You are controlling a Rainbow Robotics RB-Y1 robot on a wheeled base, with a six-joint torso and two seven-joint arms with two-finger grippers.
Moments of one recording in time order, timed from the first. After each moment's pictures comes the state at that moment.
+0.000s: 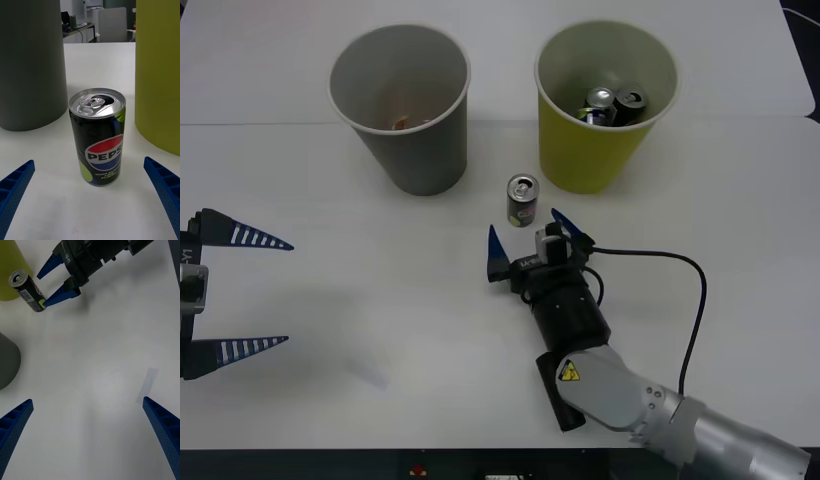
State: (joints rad) right arm -0.38 -0.32 0.96 -1.25 1.59 0.67 -0.59; left arm 0.26 1.13 0.26 -2.01 -1.31 -1.13 -0.09
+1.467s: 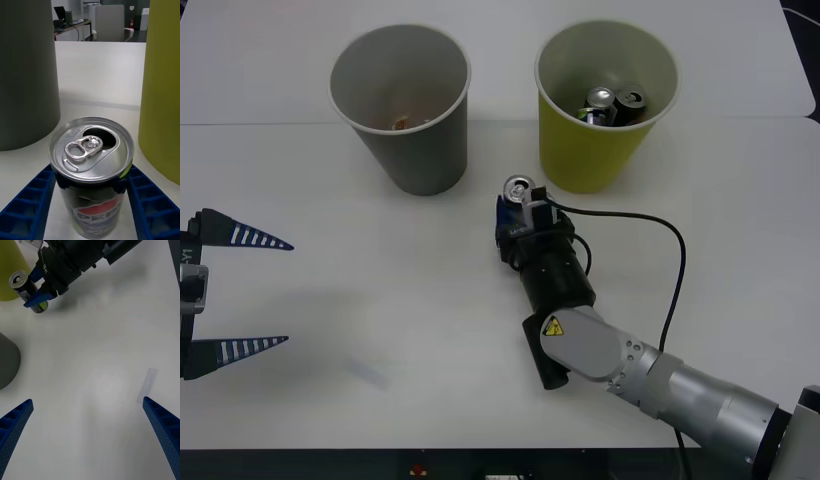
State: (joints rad) right arm -0.52 -0.26 0.95 -1.12 1.47 0.64 -0.53; left arm 0.26 1.13 0.26 -2.01 -1.31 -1.13 -0.09
